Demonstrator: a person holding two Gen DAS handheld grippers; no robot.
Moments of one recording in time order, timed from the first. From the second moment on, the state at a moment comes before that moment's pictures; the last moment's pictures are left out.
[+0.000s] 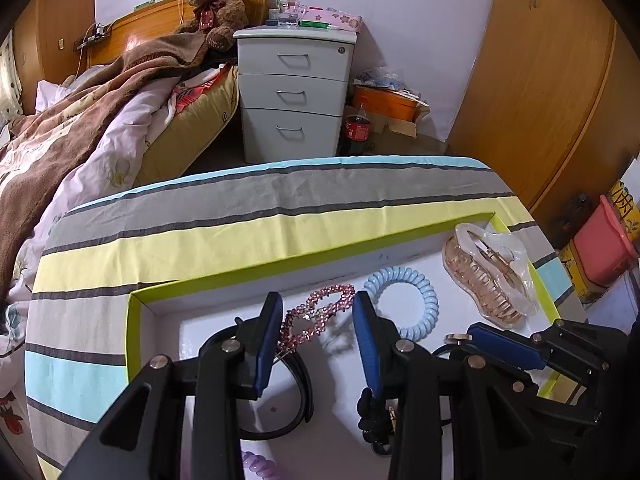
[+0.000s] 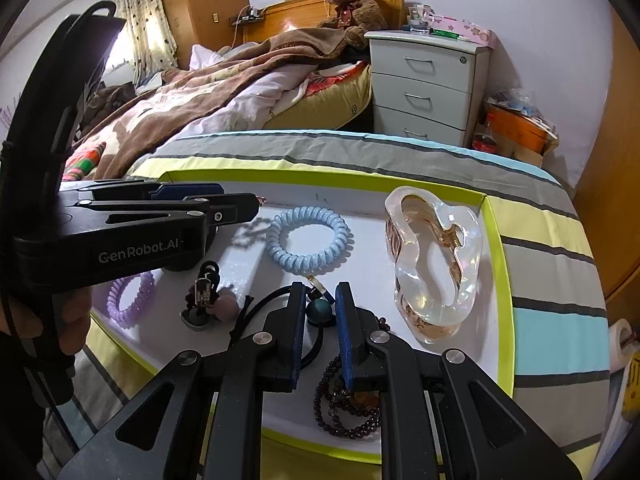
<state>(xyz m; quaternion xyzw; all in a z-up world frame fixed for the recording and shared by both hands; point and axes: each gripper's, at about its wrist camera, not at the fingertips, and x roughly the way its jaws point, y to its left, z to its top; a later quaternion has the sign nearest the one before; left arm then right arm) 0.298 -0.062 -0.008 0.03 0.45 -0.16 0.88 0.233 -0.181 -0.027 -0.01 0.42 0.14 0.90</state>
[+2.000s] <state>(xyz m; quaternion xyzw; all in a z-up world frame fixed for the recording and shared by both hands) 0.134 -0.036 0.028 -0.01 0.40 -0.04 0.92 0.109 -0.188 0.027 0.01 0.35 0.04 0.93</state>
